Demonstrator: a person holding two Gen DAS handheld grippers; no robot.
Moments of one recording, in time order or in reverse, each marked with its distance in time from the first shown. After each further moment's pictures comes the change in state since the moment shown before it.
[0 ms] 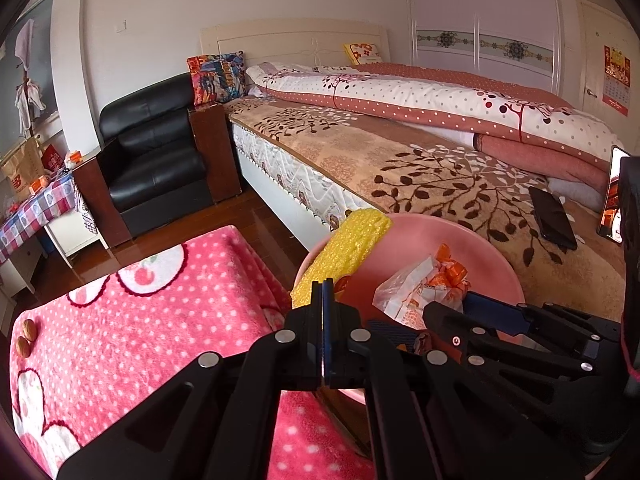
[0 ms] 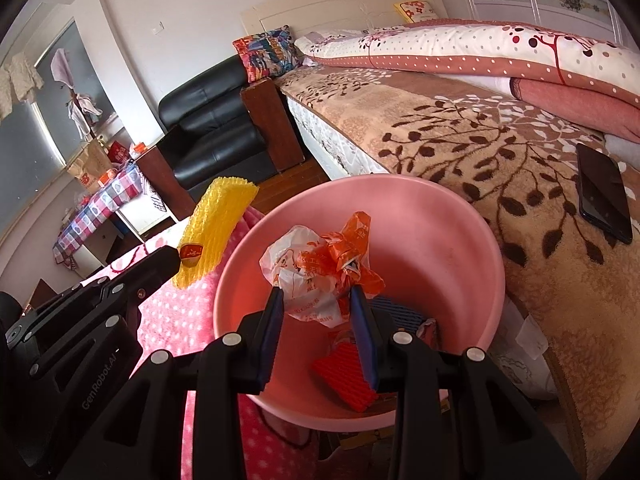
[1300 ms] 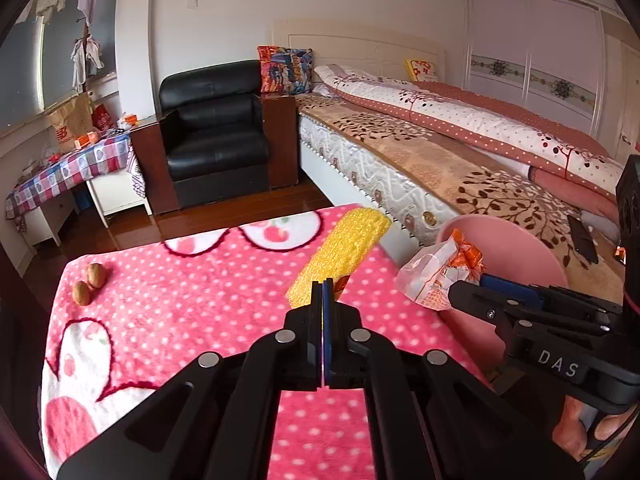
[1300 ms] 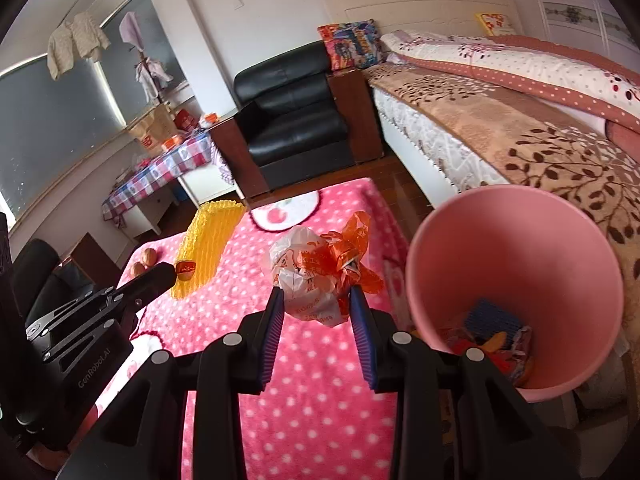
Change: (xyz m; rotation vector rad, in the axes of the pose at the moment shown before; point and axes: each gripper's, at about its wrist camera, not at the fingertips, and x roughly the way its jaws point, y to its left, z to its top) left arm -0.079 0.138 -0.046 -0.163 -0.022 0.096; right arm -0.012 0.133 -0.025 -0.155 0.016 0.185
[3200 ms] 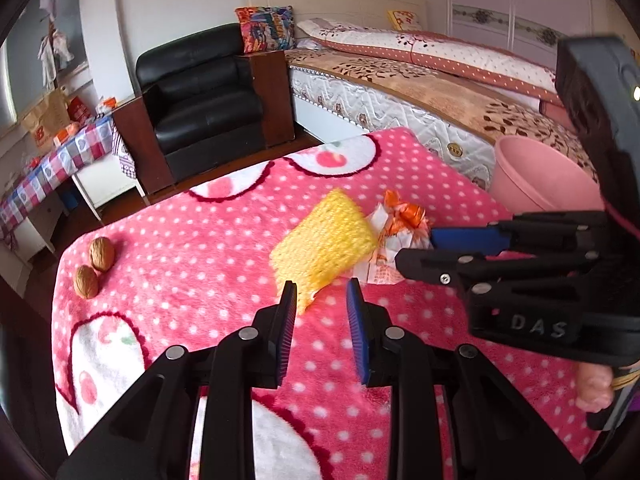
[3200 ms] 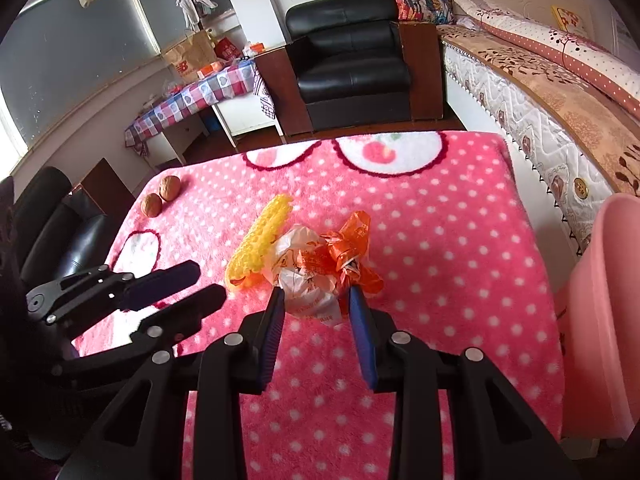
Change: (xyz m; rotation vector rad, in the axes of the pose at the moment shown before) left arm 0.048 0.094 -0.046 0.133 0.155 -0.029; right arm 0.126 0.102 -0.013 -0.177 0.213 0.090
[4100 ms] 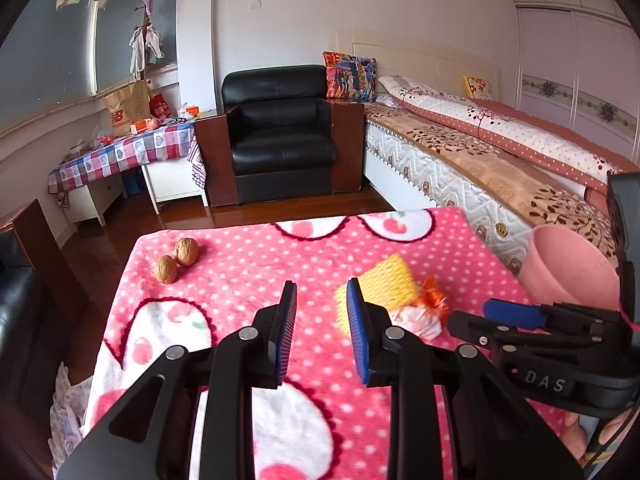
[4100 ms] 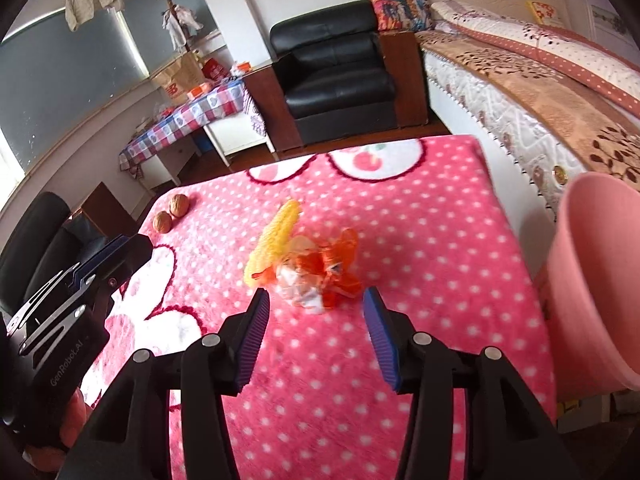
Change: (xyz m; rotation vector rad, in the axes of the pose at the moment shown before) left arm -0.072 0.021 -0.004 -0.236 -0.181 0.197; right arm -0.033 0.014 -0.013 0.063 -0.043 -0.015
